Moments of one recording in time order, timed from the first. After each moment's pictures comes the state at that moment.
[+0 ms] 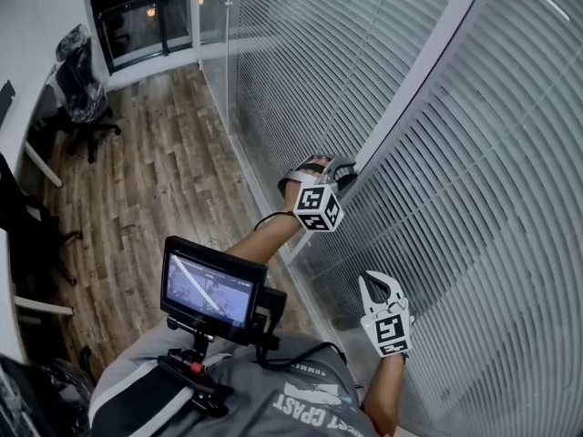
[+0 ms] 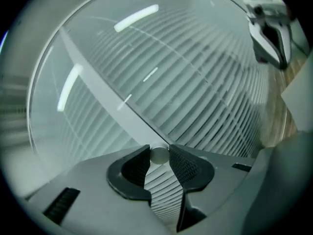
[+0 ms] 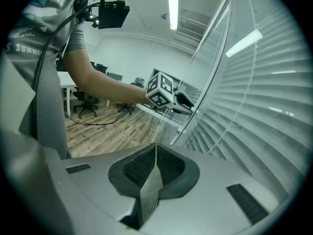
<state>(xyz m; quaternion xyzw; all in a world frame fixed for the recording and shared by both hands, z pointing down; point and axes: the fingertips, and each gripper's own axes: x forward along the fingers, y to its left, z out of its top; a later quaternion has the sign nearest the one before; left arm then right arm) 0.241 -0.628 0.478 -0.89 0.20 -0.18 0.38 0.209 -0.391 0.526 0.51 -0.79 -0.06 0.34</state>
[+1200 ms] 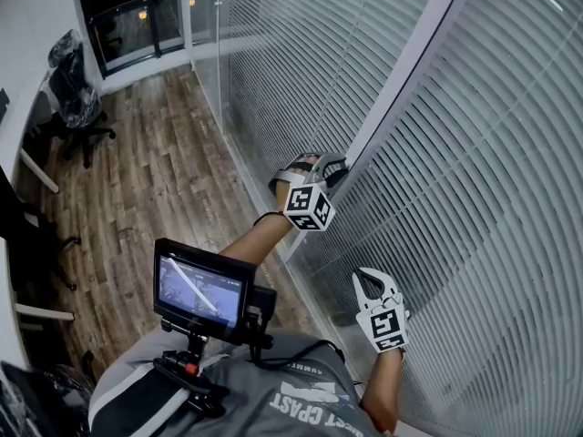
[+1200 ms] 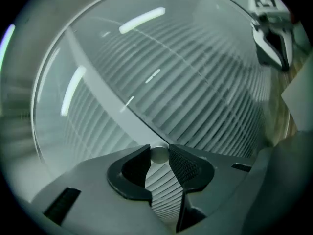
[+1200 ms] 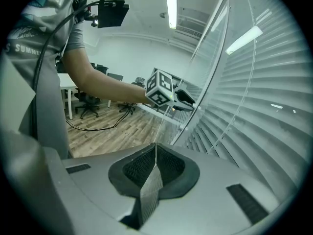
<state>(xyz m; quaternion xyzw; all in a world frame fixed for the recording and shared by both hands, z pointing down) 0.236 -0.625 0.478 -0.88 0.22 -0.18 0.39 0.209 -0.389 0.540 0.50 -0.79 -0.05 0.34</state>
